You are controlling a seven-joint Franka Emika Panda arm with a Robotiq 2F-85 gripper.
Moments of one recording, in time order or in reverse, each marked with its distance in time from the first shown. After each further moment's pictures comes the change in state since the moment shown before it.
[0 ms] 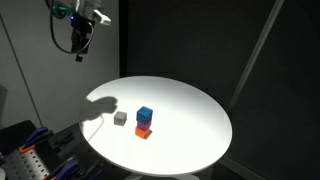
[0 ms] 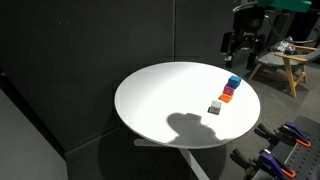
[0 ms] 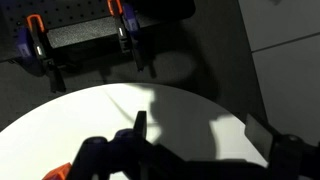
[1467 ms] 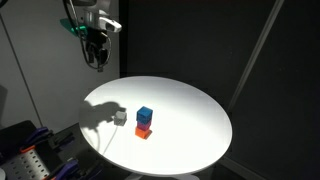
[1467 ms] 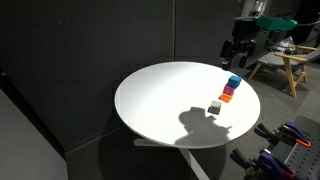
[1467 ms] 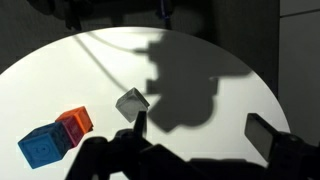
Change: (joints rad) arm -0.035 0.014 -0.039 -0.106 -0.108 0.302 -0.167
